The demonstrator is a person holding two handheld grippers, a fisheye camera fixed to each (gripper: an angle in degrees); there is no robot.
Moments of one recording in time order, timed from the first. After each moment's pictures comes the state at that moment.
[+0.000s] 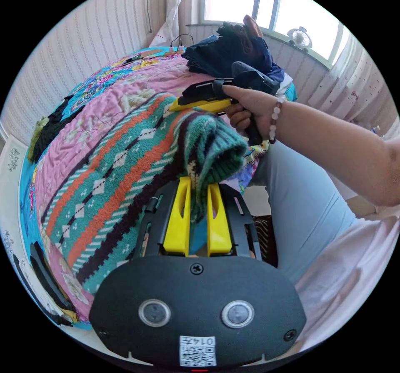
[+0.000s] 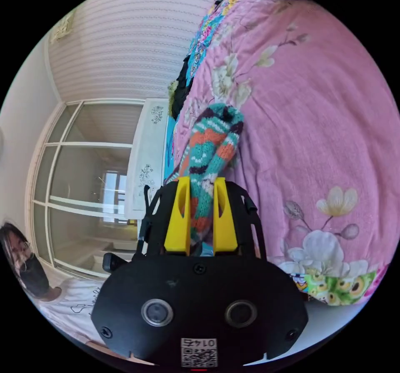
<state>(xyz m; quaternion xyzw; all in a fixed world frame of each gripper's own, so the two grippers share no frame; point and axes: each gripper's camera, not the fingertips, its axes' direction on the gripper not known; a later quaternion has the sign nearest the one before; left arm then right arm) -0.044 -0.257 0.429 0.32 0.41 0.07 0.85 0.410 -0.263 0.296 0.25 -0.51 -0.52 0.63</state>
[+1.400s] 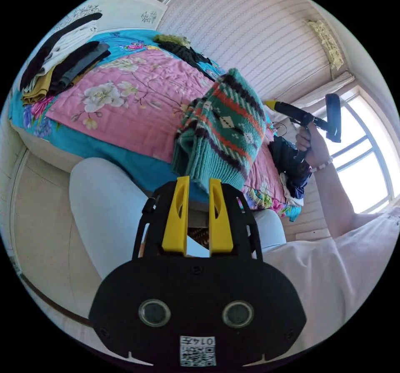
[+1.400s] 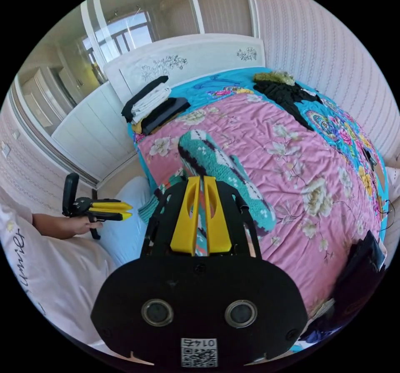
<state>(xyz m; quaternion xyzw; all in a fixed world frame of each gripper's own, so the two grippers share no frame) -0.269 -0.024 0.609 0.21 0.58 -0.39 0.69 0.184 0.078 0.542 0.49 -0.02 -0.77 0.42</state>
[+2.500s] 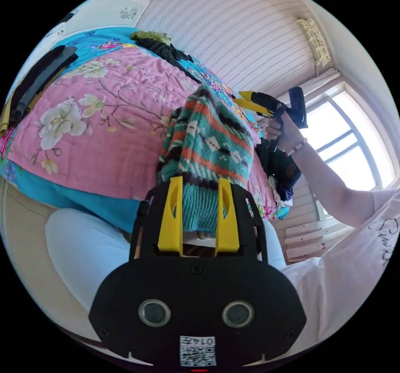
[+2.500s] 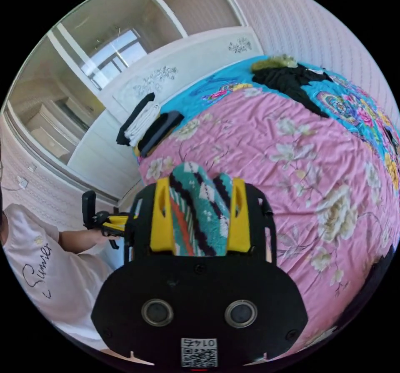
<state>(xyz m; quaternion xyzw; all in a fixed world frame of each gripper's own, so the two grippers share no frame) -0.348 -0.077 0.645 0.25 0.62 -0.34 0.66 -0.036 -0.045 0.481 0.41 -0.10 -0.79 0.45</state>
